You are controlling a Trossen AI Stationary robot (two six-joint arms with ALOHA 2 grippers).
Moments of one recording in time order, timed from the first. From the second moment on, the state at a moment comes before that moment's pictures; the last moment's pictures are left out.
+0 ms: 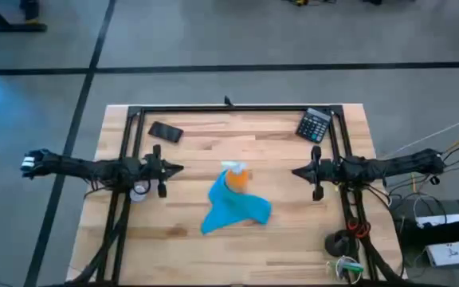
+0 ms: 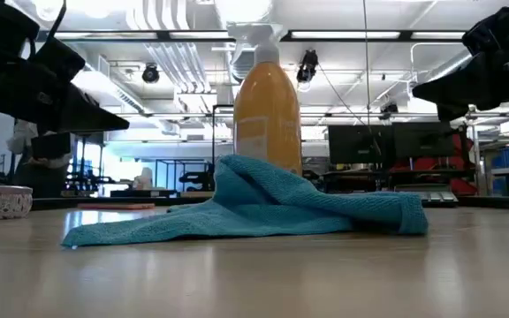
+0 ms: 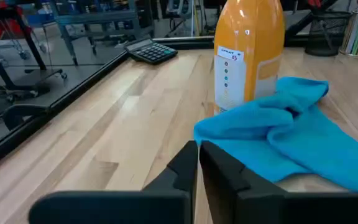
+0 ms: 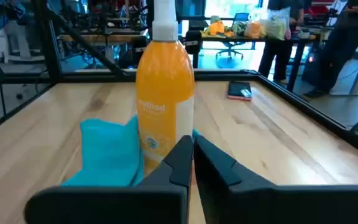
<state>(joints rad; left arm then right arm) -0.07 0.40 0.02 0.15 -0.30 0.01 0.13 0.20 0.01 0.13 0.18 0.00</state>
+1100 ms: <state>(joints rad) -0.07 0.40 0.02 0.29 -0.30 -0.36 0.13 0.20 0.01 0.13 0.18 0.00</state>
